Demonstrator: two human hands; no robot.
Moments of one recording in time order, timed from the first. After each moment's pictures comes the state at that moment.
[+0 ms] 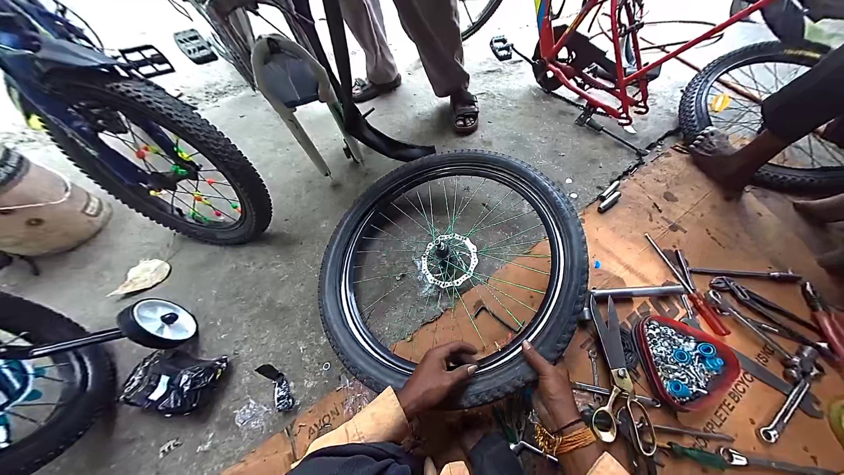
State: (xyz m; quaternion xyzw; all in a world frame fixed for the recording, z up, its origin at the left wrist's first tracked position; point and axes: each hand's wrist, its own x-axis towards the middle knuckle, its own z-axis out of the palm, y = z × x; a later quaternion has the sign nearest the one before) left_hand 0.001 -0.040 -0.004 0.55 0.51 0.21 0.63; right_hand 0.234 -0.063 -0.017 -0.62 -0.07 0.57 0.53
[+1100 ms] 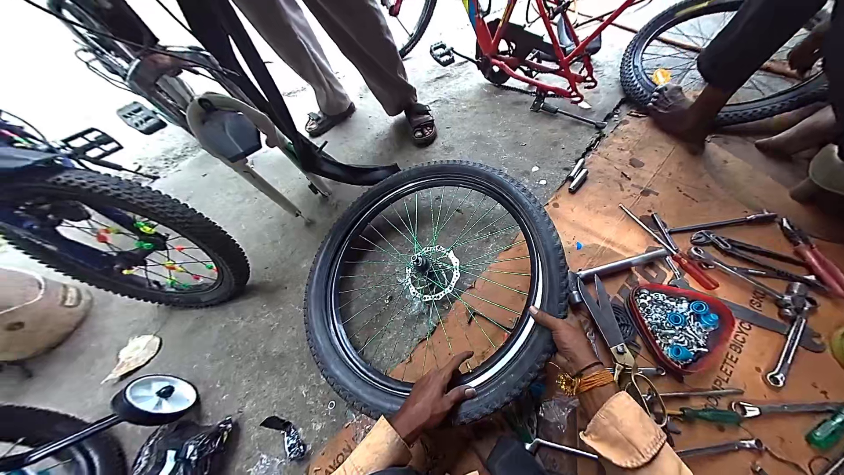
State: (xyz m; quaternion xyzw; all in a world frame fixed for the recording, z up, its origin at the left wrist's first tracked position) left_hand -0.009 -0.032 -0.015 0.72 0.48 -0.05 0.50; right_hand 0.282 -0.010 -0.011 -0.66 -0.10 0.55 0.50
